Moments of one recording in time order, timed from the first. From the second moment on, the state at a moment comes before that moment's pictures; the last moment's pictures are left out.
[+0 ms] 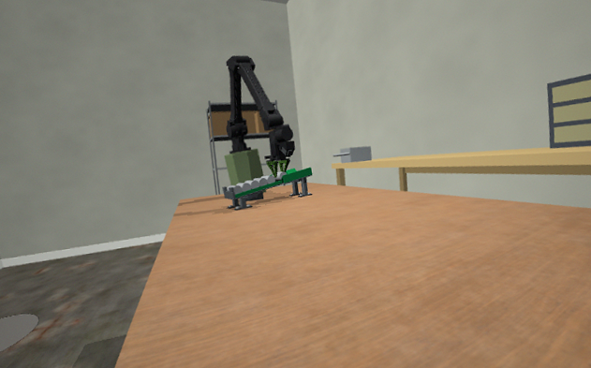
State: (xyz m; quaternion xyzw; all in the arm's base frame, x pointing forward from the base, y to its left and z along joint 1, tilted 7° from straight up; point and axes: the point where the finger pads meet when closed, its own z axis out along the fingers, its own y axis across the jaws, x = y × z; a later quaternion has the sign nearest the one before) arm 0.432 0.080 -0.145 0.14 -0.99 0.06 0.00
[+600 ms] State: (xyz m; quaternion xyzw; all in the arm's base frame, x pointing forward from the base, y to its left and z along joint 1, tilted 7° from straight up) arm 0.436 0.080 -0.143 0.14 -0.99 0.06 0.00
